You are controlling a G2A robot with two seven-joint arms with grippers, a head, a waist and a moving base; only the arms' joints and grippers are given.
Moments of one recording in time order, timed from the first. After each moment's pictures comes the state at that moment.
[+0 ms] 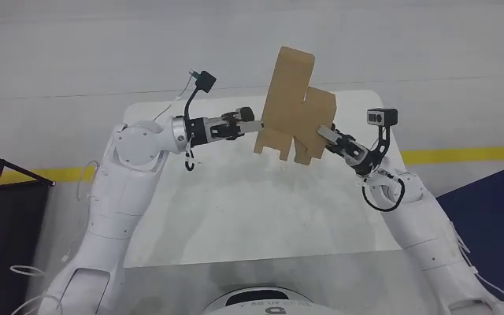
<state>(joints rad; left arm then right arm) 1.03 -1.23 -1.27 -1.57 -0.04 -0.39 -1.05 -1.31 -1.02 1.28 -1.45 0.56 -0.81 0.77</state>
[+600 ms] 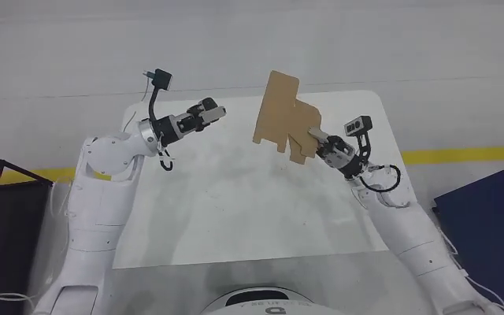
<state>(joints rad) 1.13 -1.19 -1.41 -1.60 -0.05 -0.38 -0.95 -1.34 -1.04 1.20 -1.43 1.01 -0.33 0.84</state>
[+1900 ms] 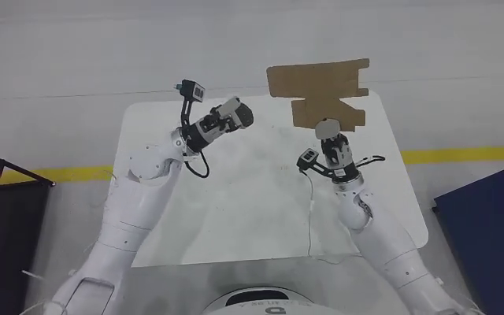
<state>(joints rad) 1.09 -1.24 -1.15 -1.46 -0.44 -0.40 -0.81 -1.39 -1.14 1.13 -1.44 2.39 0.57 0.72</state>
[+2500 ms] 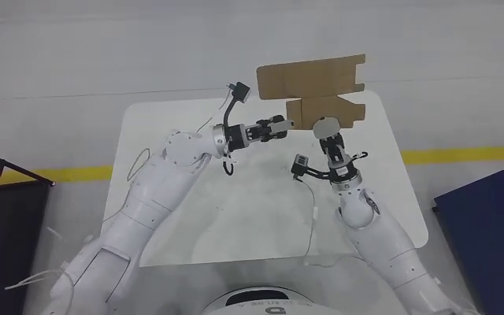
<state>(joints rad) 0.87 -1.31 -0.90 -1.26 -0.27 -0.50 -0.80 -1.41 -1.16 1.16 -1.47 2.73 0.80 0.44</state>
